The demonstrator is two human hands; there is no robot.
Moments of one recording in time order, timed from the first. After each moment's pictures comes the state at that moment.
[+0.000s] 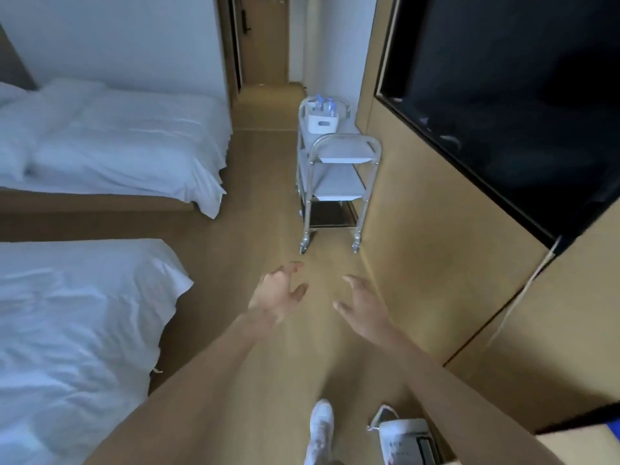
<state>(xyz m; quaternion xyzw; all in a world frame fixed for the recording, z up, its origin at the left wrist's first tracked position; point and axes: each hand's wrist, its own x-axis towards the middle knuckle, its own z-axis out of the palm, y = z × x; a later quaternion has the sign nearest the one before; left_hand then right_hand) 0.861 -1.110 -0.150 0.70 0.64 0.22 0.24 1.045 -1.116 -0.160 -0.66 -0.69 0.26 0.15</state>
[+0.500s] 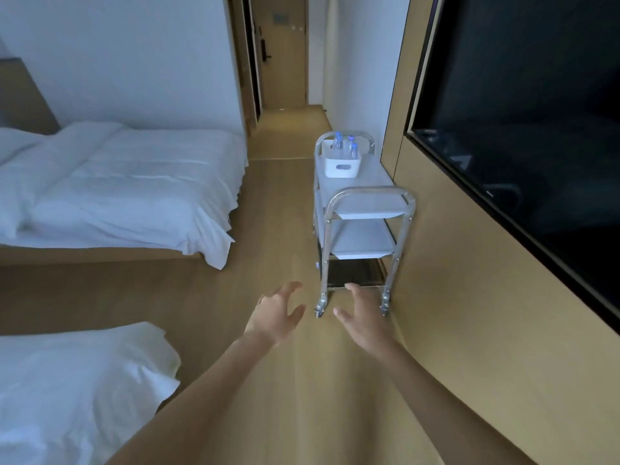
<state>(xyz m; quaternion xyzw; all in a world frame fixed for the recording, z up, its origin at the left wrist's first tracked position) 0.842 -0.749 -0.132 0.69 0.66 0.20 0.22 1.027 -0.736 -0.136 -0.63 -0.68 0.29 0.23</state>
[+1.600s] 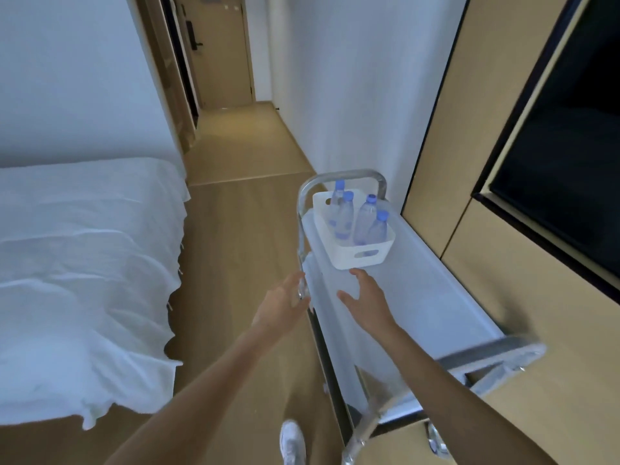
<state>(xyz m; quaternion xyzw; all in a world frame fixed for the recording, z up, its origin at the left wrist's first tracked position) 0.733 0.027 -0.151 0.72 0.59 0.21 0.29 0.914 0.024 -0.170 -0.68 -0.59 0.30 0.31</state>
